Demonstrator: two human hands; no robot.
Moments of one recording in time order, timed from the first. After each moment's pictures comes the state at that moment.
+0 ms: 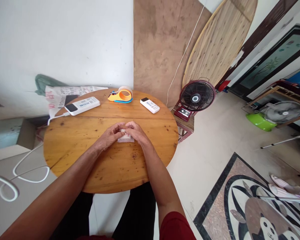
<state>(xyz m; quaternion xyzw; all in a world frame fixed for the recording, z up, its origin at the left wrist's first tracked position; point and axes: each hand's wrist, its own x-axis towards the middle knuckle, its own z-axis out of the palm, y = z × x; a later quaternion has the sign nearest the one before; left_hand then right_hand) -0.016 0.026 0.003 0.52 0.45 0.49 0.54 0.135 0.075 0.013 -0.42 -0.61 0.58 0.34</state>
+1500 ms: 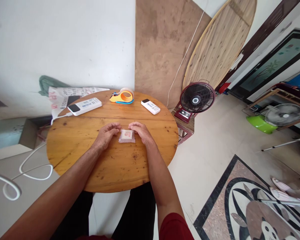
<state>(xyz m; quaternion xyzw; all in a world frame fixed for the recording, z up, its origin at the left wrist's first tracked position) -0.021 0.030 -0.001 0.36 0.54 0.59 0.48 0.153 0.080 0.016 -0.41 -0.55 0.62 0.38</state>
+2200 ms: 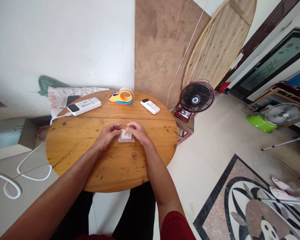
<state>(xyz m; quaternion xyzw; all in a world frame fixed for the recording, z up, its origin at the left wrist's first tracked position) -0.022 0.026 0.001 0.43 0.54 0.54 0.48 0.144 0.075 0.013 -0.40 -0.59 0.60 0.36</state>
